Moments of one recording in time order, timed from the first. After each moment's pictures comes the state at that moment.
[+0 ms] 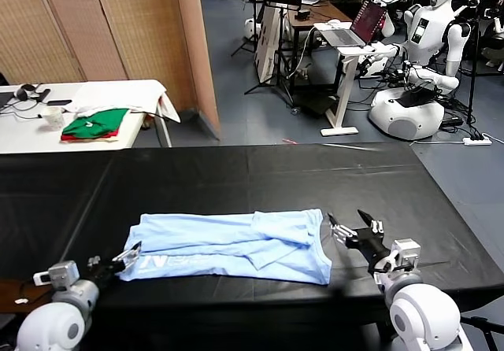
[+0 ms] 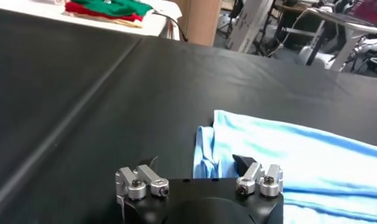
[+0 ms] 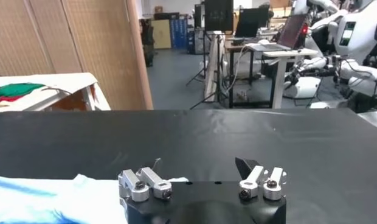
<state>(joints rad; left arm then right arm) 1.52 -1.09 -0.74 -1.98 -0.74 0.53 -0.14 -1.39 1.17 0.57 2.17 0.49 -0.55 0.07</state>
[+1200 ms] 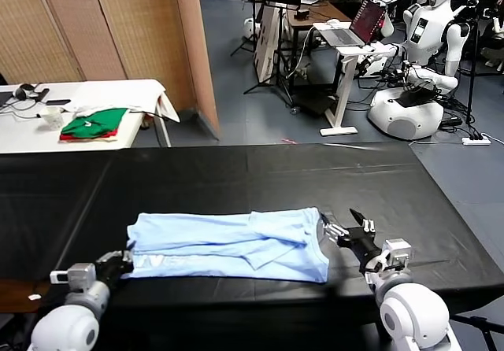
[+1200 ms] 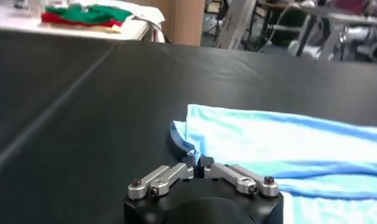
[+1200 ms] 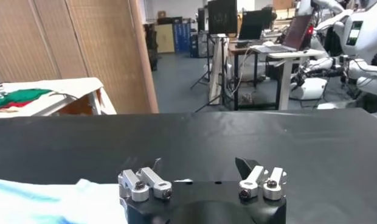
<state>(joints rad) 1.53 -1.05 -0.69 -1.99 -0.39 0.45 -0.12 -1.38 1.22 0.54 2.16 0.45 -0.54 0.06</state>
